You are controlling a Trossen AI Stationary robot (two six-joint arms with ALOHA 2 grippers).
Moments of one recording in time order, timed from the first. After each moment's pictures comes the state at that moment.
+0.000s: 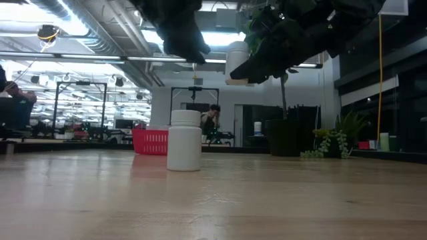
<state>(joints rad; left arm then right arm) 0.05 1.43 1.11 -0.37 -0.14 -0.11 -0.07 1.52 0.76 0.30 -0.15 -0.15</state>
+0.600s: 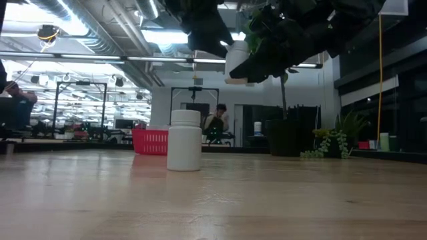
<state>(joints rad) 0.05 1.60 1.33 -0.45 -0.01 -0.04 -0.07 1.52 0.76 0.31 -0.15 -0.15</state>
